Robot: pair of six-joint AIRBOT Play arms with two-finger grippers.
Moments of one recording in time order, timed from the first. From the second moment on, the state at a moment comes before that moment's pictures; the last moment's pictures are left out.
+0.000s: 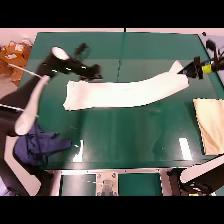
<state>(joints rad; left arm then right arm) -0.28 -1.90 1.78 0.78 -1.05 -1.41 -0.44 -1.82 1.91 -0.72 1.70 1.32</state>
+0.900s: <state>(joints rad) -0.56 -2.10 1.90 0.54 -0.88 -1.37 -0.29 -1.59 1.91 -0.57 1.73 1.41</state>
